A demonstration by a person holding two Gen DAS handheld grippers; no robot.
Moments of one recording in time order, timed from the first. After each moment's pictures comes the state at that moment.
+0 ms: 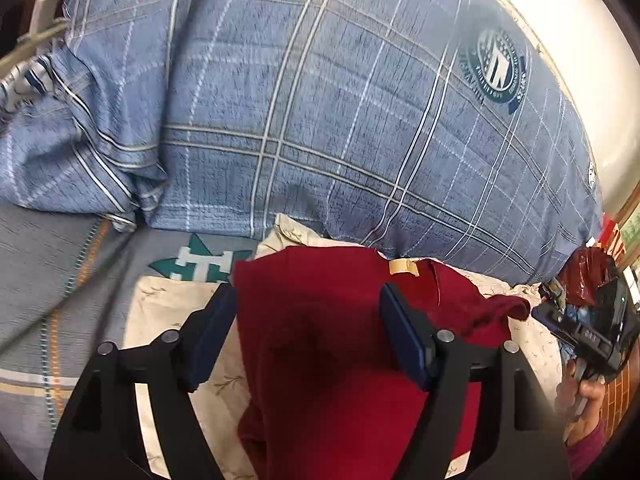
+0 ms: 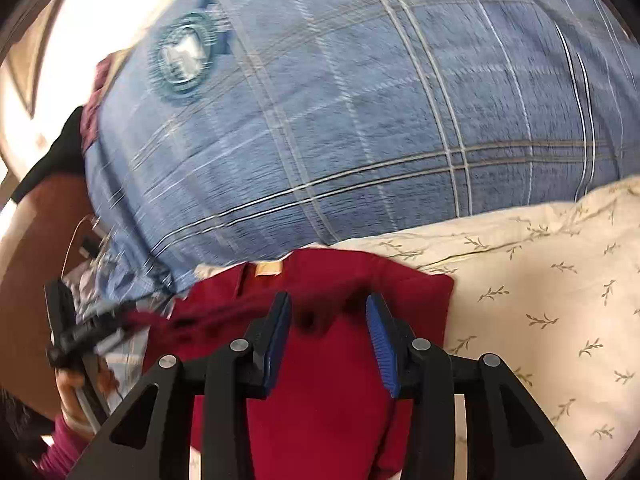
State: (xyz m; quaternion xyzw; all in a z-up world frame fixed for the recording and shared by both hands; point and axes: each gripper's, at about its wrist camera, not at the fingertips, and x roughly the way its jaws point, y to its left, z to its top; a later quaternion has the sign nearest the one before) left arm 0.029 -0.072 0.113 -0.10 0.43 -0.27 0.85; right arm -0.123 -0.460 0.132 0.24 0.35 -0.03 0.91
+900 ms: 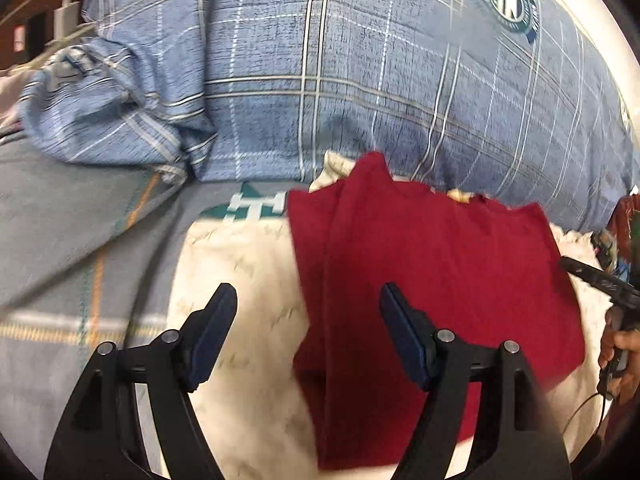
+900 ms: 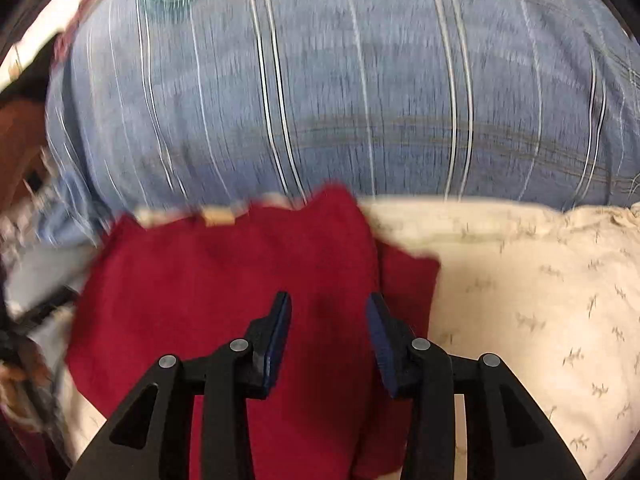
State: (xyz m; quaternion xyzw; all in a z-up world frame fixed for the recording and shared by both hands) left arm -0.014 -0.062 0.078 0.00 0.46 -0.20 0.87; right arm -0.086 -0.433 0.088 0.12 0.44 -0.11 0.88
